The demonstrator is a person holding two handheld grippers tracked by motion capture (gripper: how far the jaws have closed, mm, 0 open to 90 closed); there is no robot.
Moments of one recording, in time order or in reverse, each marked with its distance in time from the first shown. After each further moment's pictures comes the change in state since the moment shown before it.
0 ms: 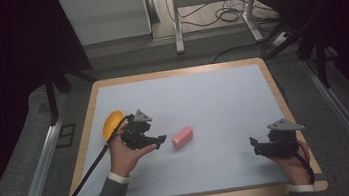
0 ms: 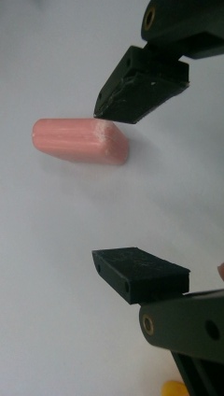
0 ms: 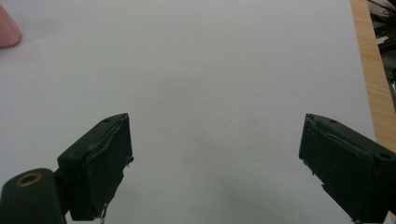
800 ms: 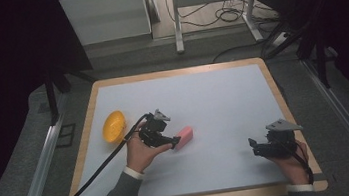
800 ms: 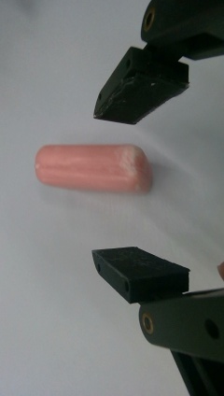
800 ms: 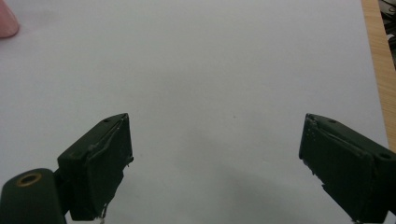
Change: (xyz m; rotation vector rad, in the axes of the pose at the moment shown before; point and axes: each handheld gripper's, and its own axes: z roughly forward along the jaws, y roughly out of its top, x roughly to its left) left arm -0.023 0.018 0.040 0.057 -0.059 0.035; right arm 0.001 -0.002 0.005 0.015 0.008 -0.010
